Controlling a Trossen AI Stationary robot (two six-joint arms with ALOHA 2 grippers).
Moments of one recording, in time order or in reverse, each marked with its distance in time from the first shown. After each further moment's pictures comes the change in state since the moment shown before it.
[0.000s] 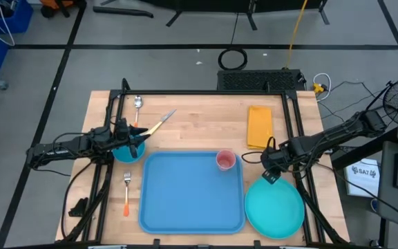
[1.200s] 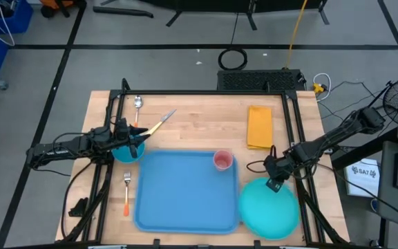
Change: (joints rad) left arm 0.000 0.000 0.000 0.000 -0.001 0.000; right arm 0.141 -0.036 -0.154 0.218 0.009 0.027
